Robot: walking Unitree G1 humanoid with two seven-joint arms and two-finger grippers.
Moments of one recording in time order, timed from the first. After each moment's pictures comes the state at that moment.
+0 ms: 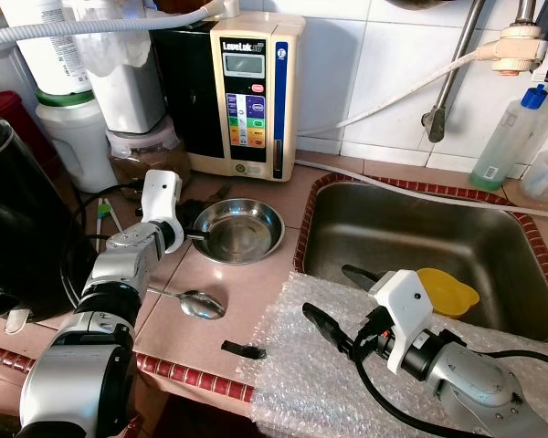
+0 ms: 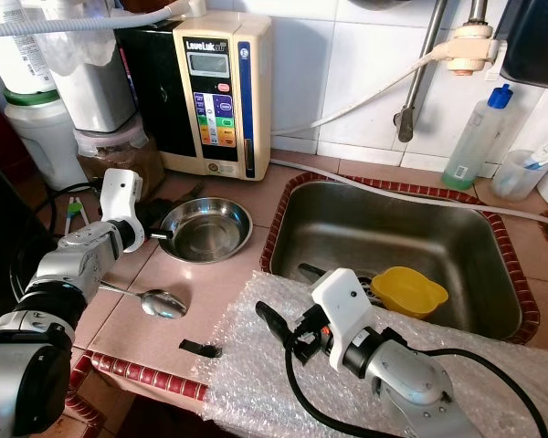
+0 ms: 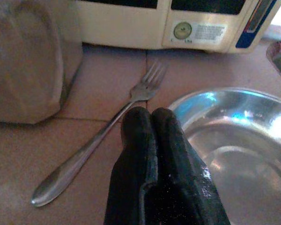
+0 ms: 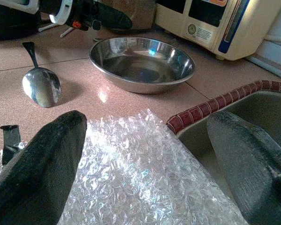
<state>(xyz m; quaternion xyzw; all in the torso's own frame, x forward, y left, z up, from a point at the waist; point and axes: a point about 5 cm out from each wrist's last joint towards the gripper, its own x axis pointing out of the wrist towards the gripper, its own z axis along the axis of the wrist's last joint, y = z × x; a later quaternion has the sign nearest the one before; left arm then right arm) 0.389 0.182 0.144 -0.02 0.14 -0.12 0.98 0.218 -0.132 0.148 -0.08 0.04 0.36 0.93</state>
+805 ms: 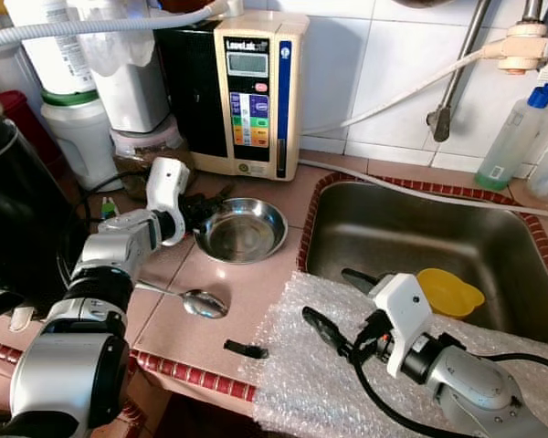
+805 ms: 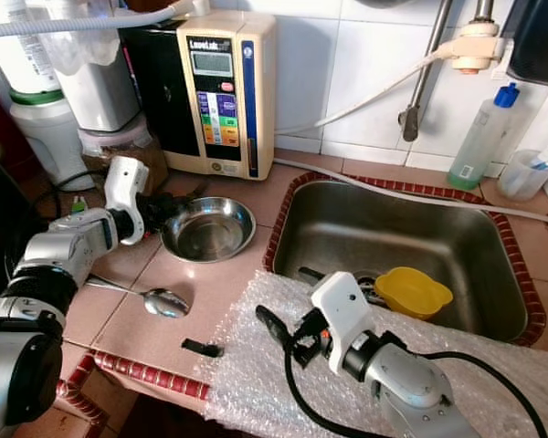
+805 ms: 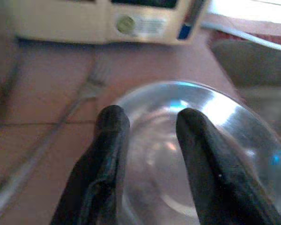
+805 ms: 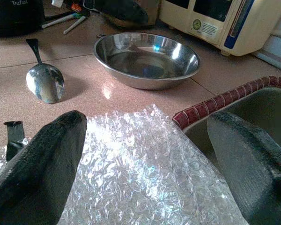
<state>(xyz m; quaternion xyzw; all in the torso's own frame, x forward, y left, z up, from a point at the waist) 0.387 0.175 0.161 -0.05 0.19 -0.26 0.95 0.216 -0.131 0.145 -0.09 0.05 0.35 0.93</state>
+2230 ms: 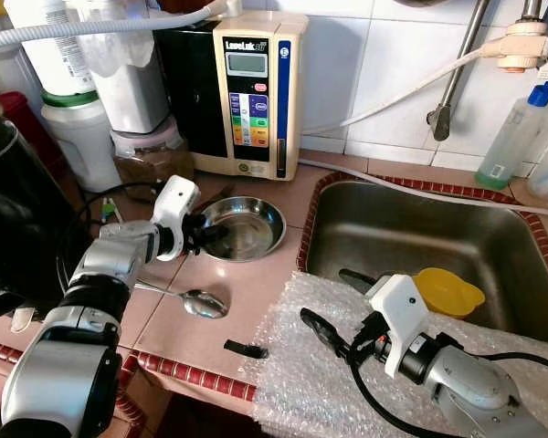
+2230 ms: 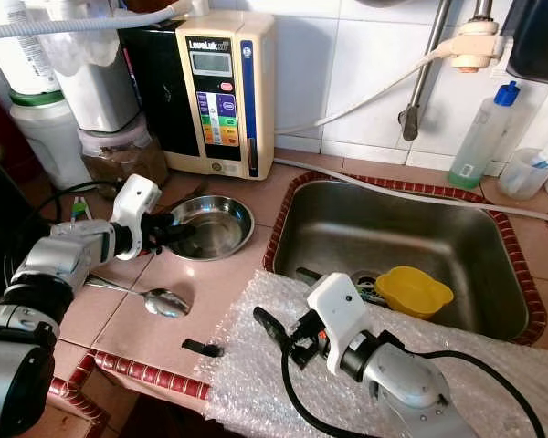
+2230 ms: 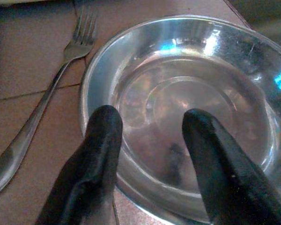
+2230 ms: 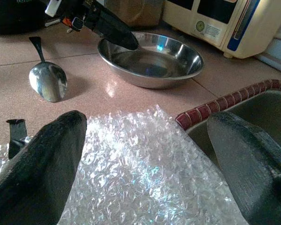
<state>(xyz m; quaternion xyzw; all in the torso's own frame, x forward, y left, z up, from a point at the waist) 0.380 0.179 0.148 0.06 0.23 -0.28 0.93 0.217 -0.129 0.145 -0.10 0.05 0.36 0.93</state>
